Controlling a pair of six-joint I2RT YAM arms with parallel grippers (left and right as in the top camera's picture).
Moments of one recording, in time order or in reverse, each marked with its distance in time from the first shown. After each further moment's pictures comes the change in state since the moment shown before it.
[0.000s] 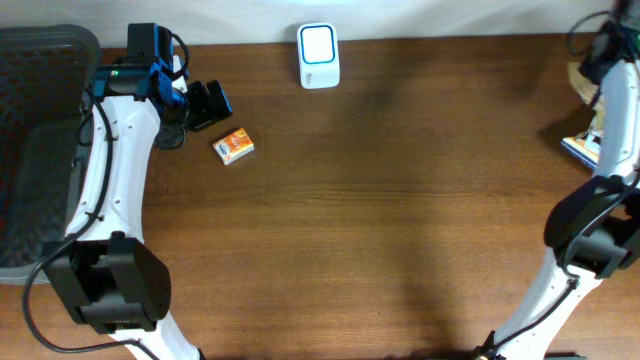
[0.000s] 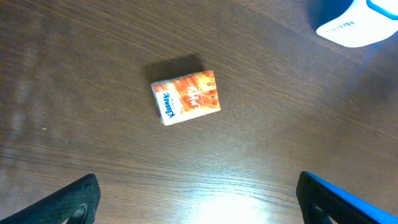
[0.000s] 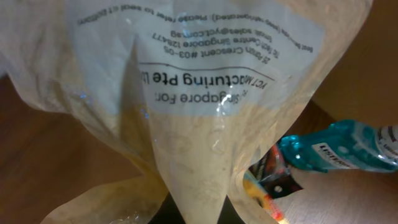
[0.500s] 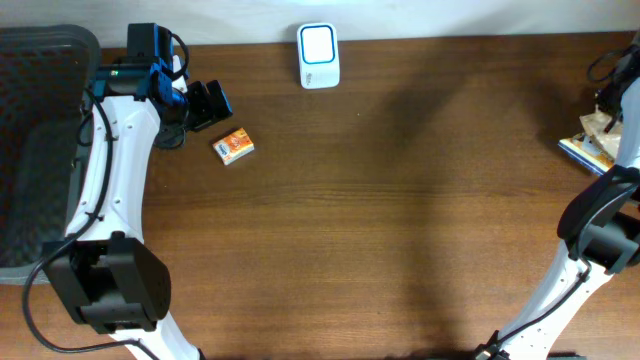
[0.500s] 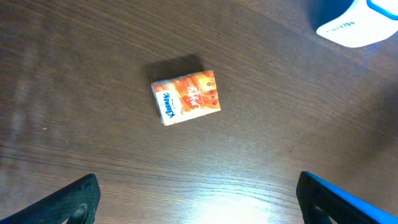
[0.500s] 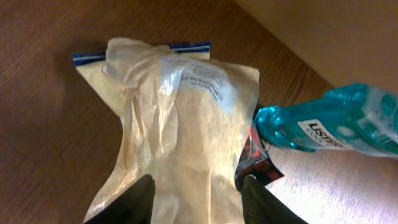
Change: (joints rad) left arm 0.000 0.000 0.000 0.000 0.000 0.000; right arm -0.109 0.098 -0.018 -0.058 -0.023 0.003
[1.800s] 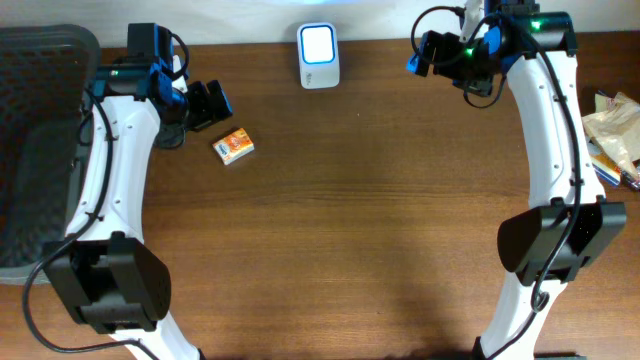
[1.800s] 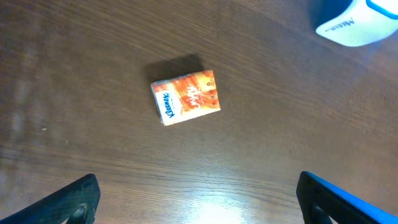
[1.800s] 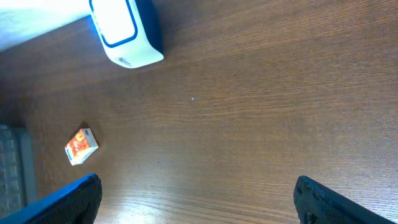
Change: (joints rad) left arm -0.006 0.000 0.000 0.000 0.005 0.016; right arm 0.517 -0.232 0.030 -0.232 -0.779 -0.001
